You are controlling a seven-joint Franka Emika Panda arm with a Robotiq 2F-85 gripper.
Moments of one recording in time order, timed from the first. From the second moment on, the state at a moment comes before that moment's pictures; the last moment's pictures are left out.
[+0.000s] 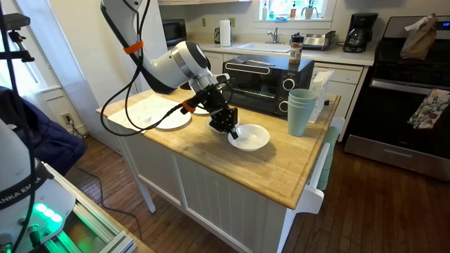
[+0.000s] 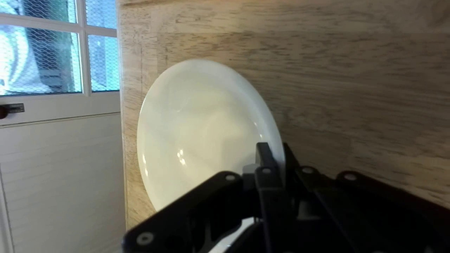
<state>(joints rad) -0.16 0.42 -0.20 -2.21 -1.10 2.44 0.61</state>
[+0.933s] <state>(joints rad) -0.11 0.28 -0.15 -2.27 -1.09 2.40 0.60</state>
